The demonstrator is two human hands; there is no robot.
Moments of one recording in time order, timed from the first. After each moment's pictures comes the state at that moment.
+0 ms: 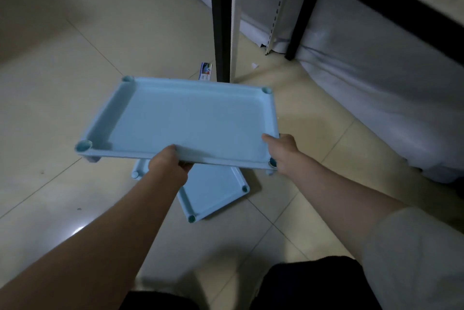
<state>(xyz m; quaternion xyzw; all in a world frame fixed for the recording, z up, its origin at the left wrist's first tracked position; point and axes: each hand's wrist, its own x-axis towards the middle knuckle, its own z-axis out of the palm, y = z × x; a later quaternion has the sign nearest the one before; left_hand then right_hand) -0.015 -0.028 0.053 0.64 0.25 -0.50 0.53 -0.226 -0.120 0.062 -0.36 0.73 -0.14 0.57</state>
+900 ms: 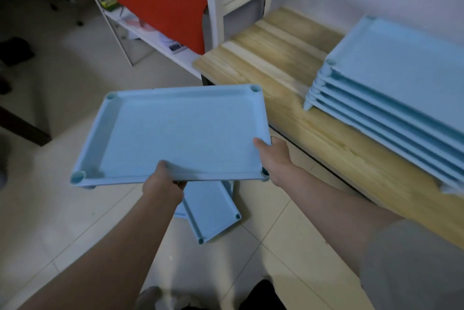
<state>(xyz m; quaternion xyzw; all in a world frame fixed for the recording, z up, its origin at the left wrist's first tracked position) -0.045 -0.010 0.411 0.62 0.29 -0.45 0.58 -0.256 -0.101 0.428 -0.43 0.66 -0.27 0.56</state>
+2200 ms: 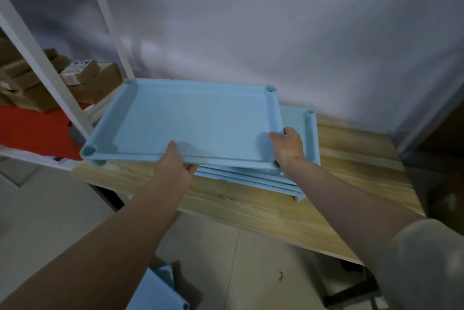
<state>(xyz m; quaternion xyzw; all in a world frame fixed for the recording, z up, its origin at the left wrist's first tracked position) -0.346 -0.170 0.605 0.54 -0.03 -0.63 0.56 -0.564 -0.157 0.598 -0.34 0.73 -0.48 0.35</state>
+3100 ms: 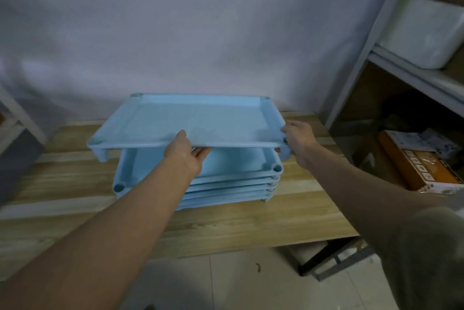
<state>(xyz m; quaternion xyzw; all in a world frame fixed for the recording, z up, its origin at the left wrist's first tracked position) -0.449 -0.263 0.617 0.47 -0.14 -0.78 0.40 -0.649 -0.155 0.625 -0.17 0.75 -0.57 0.29</state>
